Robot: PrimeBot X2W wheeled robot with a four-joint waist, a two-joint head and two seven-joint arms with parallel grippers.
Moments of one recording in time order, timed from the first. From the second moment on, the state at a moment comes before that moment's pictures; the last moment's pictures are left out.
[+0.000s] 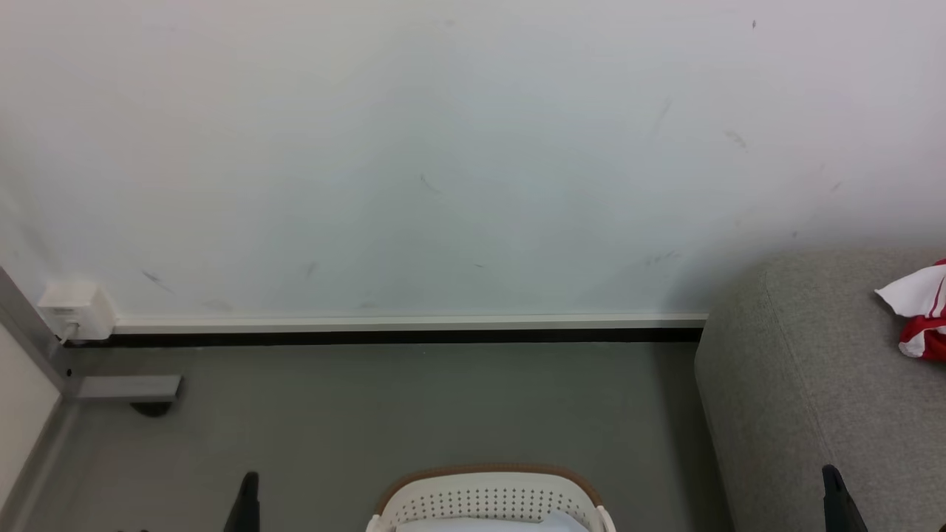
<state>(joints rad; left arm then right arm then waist) 0.00 0.04 0.05 0.32 -0.91 -0.08 -0.07 0.00 -0.04 -0.06 0.34 0.89 0.13 -0.06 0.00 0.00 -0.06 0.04</state>
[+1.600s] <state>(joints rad) -0.07 0.04 0.09 0.27 -1.39 -0.11 0.06 -0.07 -0.05 -0.10 0.27 1.38 0.13 0.06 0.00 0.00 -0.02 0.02</state>
